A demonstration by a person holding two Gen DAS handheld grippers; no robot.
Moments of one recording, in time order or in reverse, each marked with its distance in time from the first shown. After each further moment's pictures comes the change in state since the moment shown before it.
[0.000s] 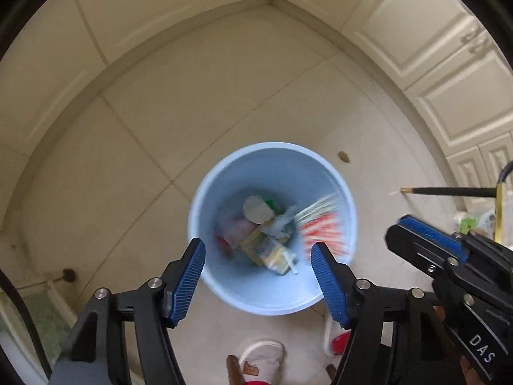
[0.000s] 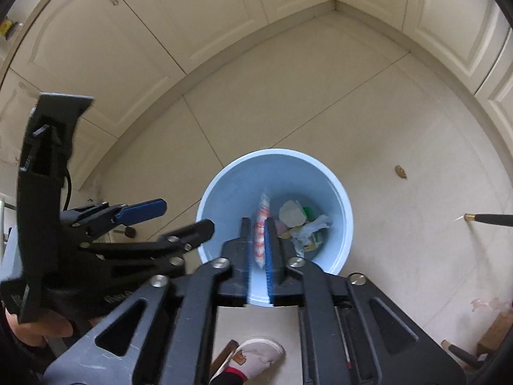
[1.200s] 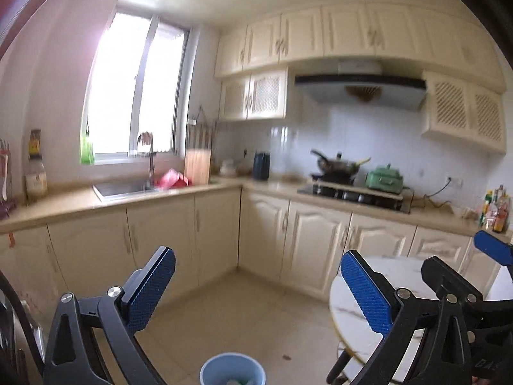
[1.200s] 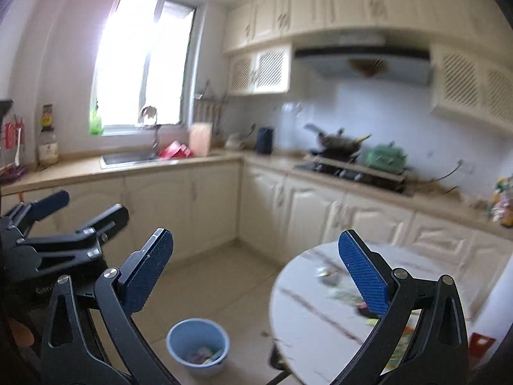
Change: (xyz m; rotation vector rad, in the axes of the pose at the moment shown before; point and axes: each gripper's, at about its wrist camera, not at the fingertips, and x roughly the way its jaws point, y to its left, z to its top) left arm -0.444 -0.225 -0.404 0.180 -1.209 -0.040; right arm -0.567 0.188 -0.227 -0.089 -1.058 -0.505
